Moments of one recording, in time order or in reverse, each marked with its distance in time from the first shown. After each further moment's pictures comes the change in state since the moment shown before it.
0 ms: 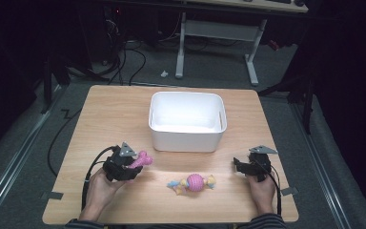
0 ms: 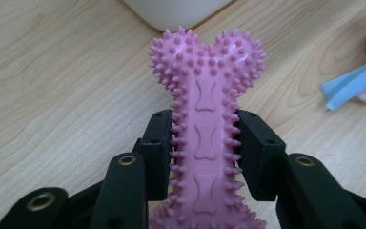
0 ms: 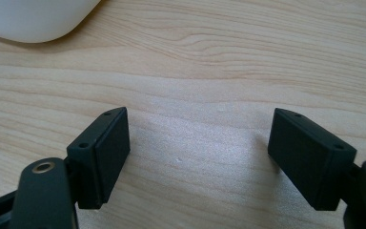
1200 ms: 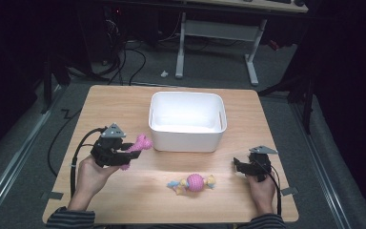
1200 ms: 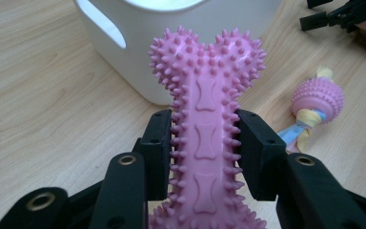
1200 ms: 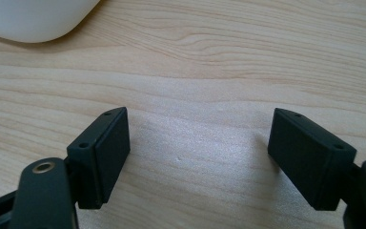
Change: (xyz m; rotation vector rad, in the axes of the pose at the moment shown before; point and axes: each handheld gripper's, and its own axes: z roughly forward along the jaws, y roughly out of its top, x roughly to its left) left arm 0.017 0.042 -0.059 -0.136 -0.104 -0.015; right arm 0.000 0.000 -0.001 0.004 -0.001 0.006
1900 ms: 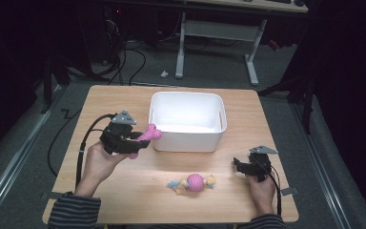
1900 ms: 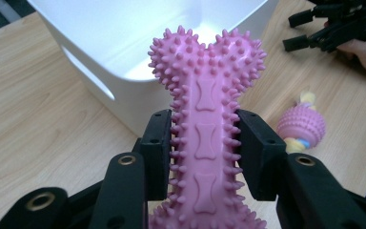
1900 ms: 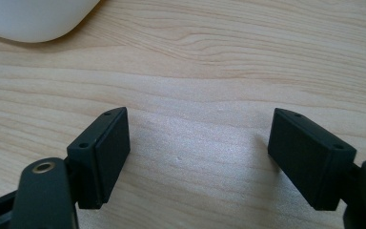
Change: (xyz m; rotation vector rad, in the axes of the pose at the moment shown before) left arm -0.004 0.044 0.003 -0.007 -0.045 0.049; right arm 0.000 0.000 0.000 0.000 0.000 0.000
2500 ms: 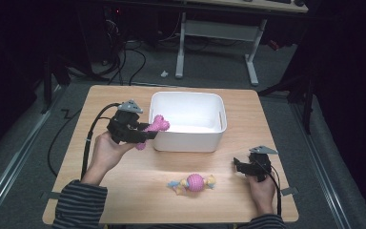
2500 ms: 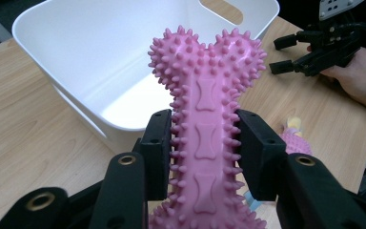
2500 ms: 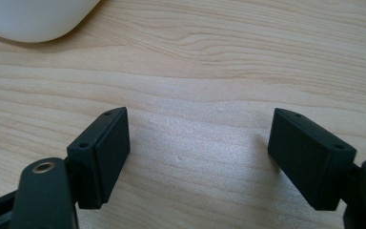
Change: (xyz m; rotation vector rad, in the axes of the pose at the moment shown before) left arm 0.006 0.028 0.008 -0.017 -0.040 0.000; right arm 0.000 0.000 0.000 0.000 0.000 0.000
